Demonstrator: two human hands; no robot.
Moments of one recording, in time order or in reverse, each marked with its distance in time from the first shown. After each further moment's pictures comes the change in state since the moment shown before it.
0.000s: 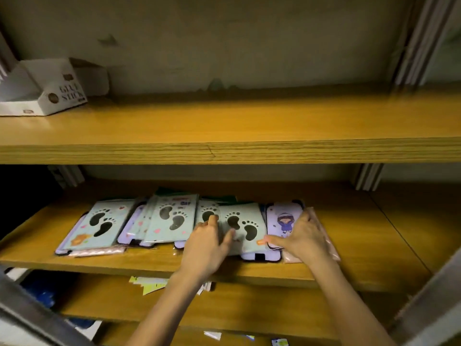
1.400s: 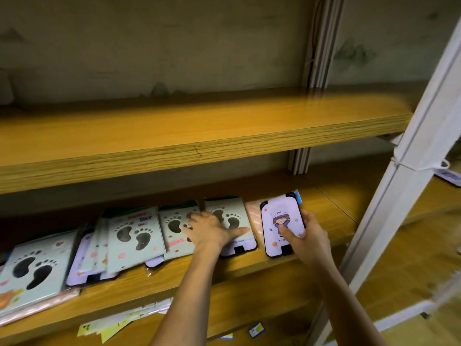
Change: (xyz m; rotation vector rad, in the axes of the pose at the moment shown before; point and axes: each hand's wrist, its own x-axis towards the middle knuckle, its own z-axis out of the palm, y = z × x) left_hand 0.052 0.037 0.034 0.156 -0.358 -0.073; right_hand -0.074 0.030 -0.003 0.592 0.422 0.157
